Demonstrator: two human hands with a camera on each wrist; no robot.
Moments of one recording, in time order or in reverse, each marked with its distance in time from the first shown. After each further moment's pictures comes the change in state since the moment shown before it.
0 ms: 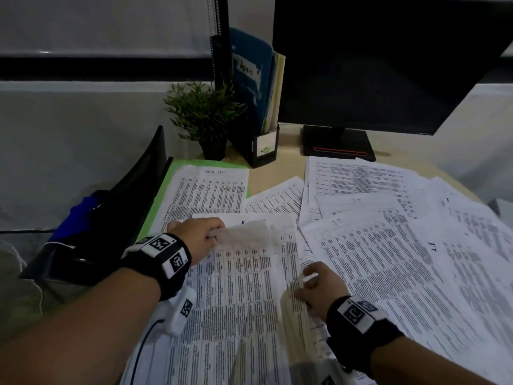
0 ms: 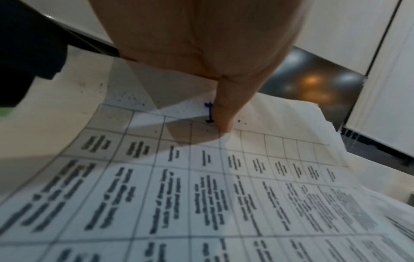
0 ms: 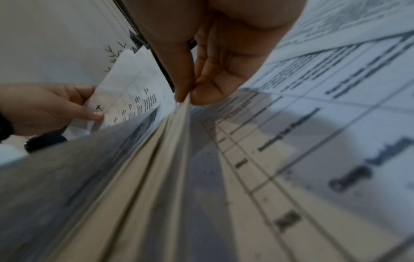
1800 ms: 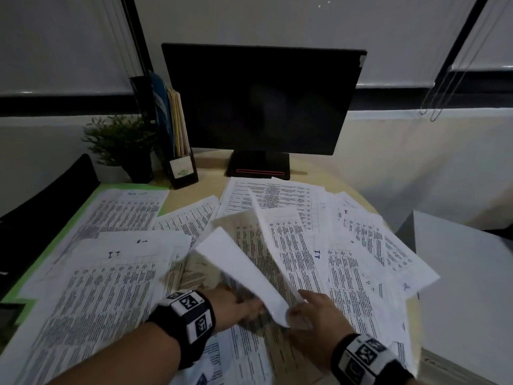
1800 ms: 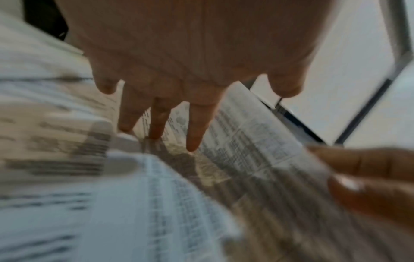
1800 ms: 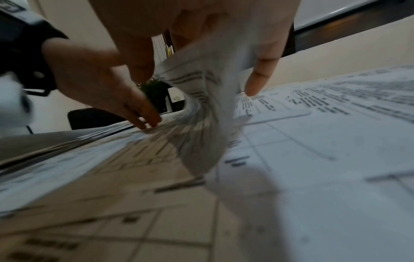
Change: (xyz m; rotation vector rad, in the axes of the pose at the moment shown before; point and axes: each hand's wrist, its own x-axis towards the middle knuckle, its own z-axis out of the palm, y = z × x) left_hand -0.033 0.280 0.111 -0.130 -0.464 -0.003; right_hand -0.031 0.184 -0.173 -0.444 0.074 -0.466
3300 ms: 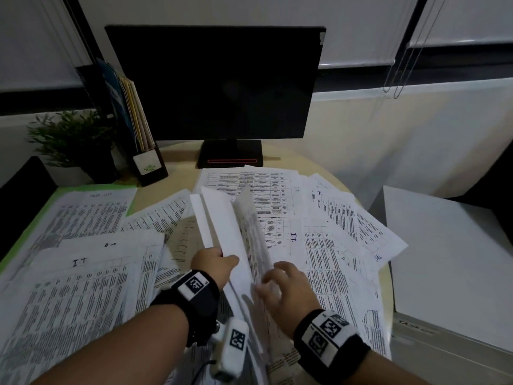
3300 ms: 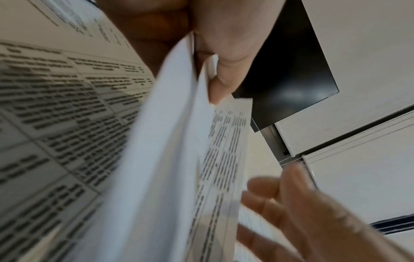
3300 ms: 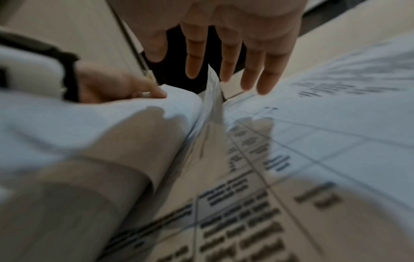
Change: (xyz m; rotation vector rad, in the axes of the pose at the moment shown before) left_hand 0.030 0.038 -0.006 -0.623 0.550 -0.094; right_hand 0.002 -0.023 -0.002 0.272 0.202 0.124
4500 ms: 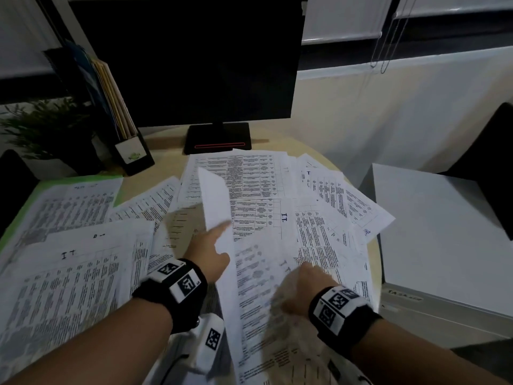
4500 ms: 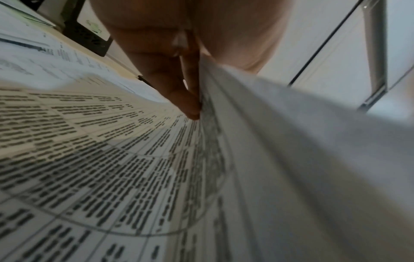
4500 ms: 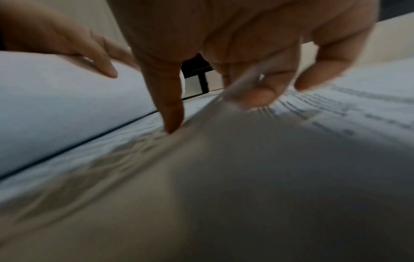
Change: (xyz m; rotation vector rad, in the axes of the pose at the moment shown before) left_hand -0.023 0.003 -0.013 0.220 -0.193 0.295; right_hand -0.013 0.021 -0.028 -0.315 -0.315 0.522
